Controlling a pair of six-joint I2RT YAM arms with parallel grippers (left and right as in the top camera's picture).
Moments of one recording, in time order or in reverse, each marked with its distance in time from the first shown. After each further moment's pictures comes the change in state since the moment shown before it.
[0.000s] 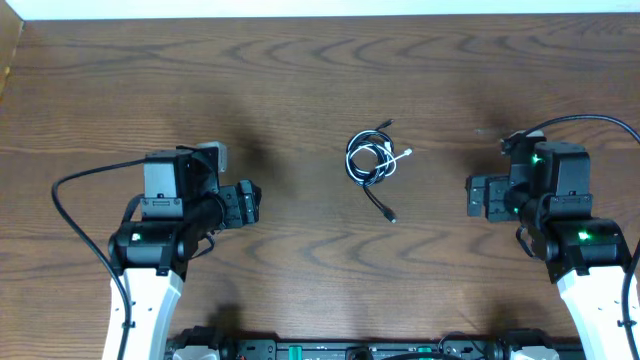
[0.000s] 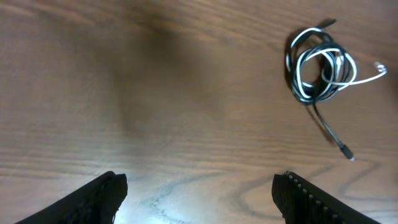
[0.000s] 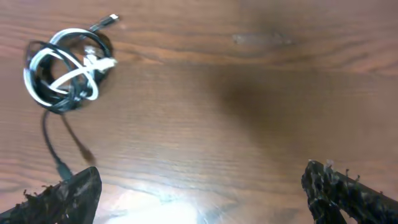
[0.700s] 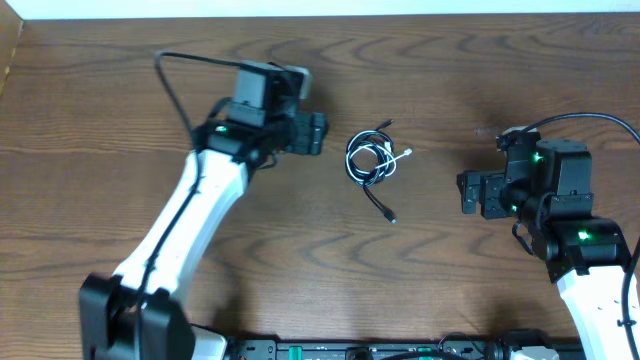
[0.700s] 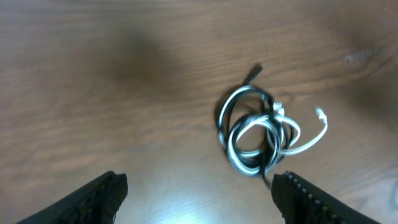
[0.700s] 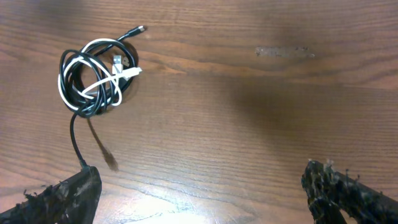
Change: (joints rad) left arm -0.308 0.557 0.380 0.273 -0.041 0.056; right arm 0.000 0.002 0.000 0.033 -0.073 -0.005
